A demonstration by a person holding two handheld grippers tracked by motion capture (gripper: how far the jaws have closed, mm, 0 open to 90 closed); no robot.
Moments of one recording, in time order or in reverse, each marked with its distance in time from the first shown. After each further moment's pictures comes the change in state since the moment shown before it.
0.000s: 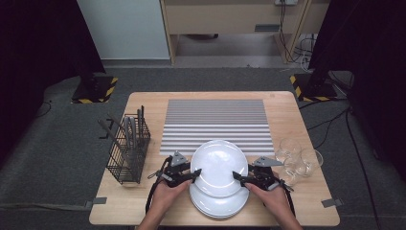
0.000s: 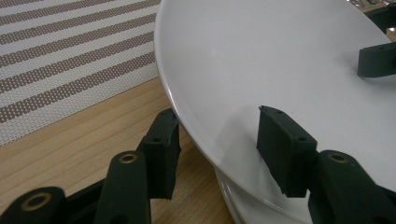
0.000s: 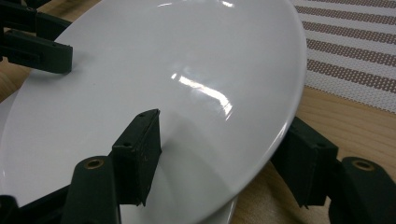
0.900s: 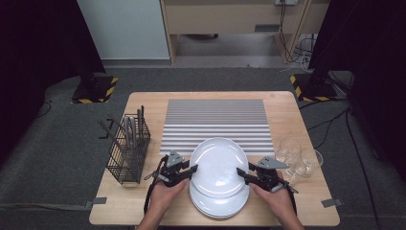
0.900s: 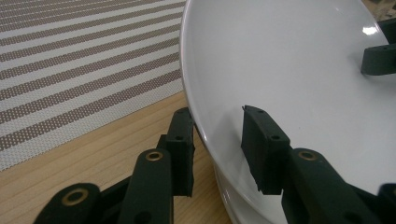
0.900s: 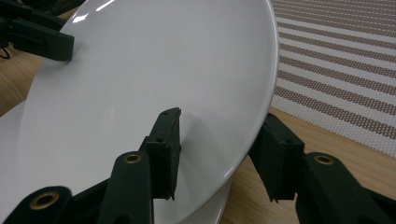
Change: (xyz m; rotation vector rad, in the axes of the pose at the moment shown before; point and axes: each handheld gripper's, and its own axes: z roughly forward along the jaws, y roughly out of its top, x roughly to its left) left arm -0.003 0.006 -0.018 -0.073 0.031 -0.004; right arm 0.006 0.007 -0.019 -0.074 -0.034 -0.079
